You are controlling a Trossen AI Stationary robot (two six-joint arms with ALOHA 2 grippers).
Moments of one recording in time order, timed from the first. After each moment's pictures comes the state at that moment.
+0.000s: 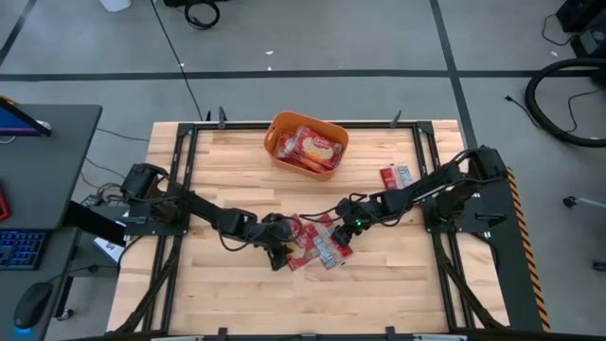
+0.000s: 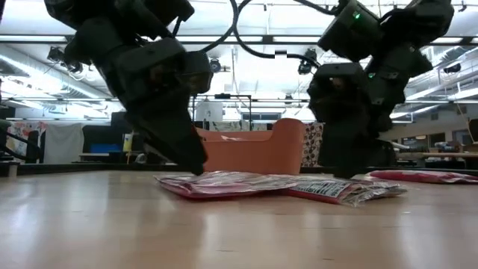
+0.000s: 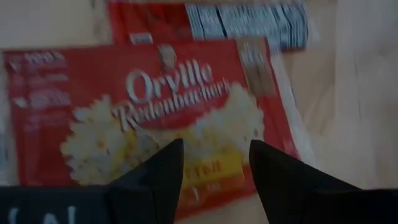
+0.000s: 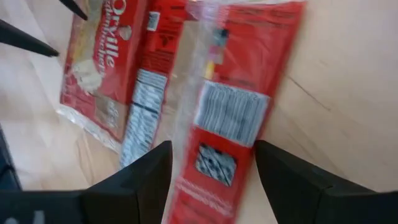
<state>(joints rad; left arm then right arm) -0.29 1.75 0.81 0.12 -0.13 -0.62 0.14 1.60 0.66 0.02 -0.05 1.00</state>
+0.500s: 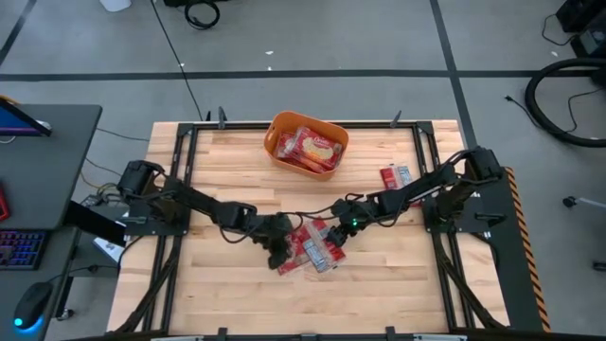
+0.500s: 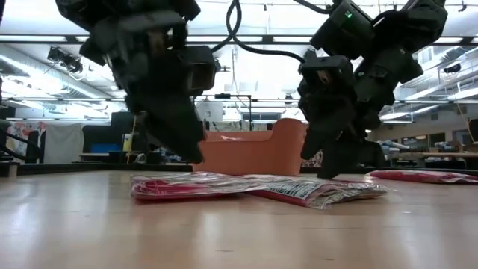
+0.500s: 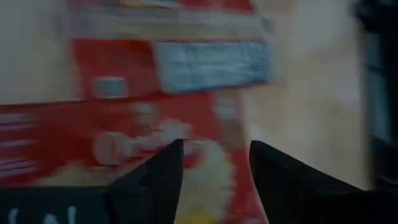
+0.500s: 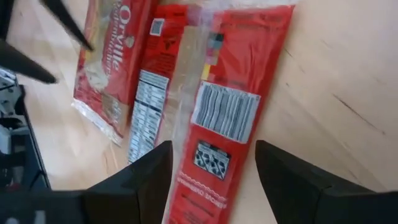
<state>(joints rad) -0.24 1.71 0.81 0.13 0.09 -0.65 0.13 1.65 0.68 0.12 -0.11 1.03</state>
